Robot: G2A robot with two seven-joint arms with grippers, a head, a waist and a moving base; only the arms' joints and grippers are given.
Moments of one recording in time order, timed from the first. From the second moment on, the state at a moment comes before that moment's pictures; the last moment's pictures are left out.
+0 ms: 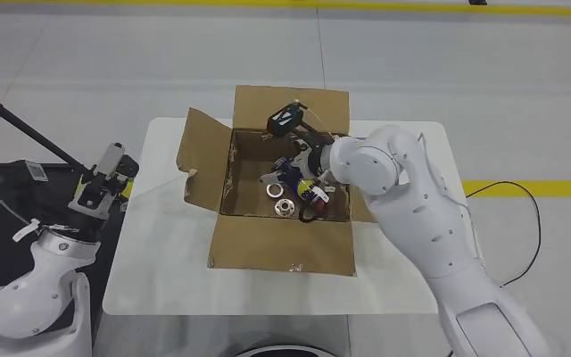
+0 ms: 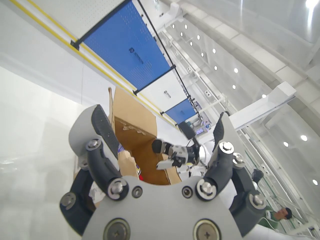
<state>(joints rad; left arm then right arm) 1.58 -1.32 -1.97 -2.15 0.01 -0.11 -0.56 -0.55 -1.36 0.98 -1.54 -0.68 -0.14 1.20</state>
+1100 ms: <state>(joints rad) 1.56 -1.27 -1.80 -2.16 0.12 -0.03 -0.70 -0.81 -1.28 1.42 -1.80 -0.62 -0.08 1.12</state>
